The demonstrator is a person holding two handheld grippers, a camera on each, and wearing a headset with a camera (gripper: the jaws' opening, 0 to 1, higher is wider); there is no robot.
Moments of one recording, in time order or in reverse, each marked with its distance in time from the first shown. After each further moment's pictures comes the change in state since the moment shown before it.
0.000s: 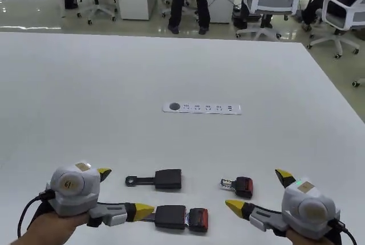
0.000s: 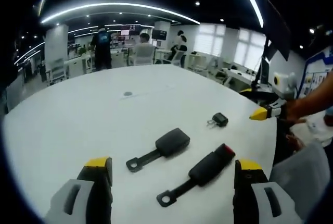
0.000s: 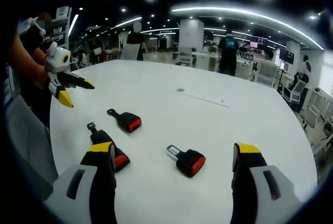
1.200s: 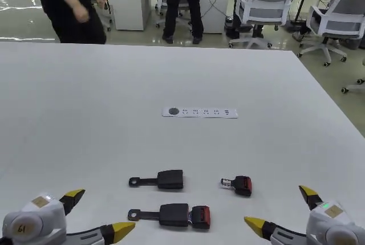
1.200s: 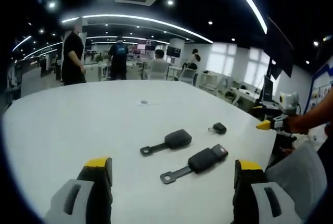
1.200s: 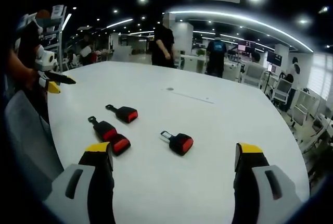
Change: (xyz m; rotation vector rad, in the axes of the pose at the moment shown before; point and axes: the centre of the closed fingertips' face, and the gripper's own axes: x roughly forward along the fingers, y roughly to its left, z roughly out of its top) left arm -0.074 -0.003 -0.020 -0.039 -0.123 0.081; right arm -0.060 -0.009 -0.019 0.010 -0.020 -0.110
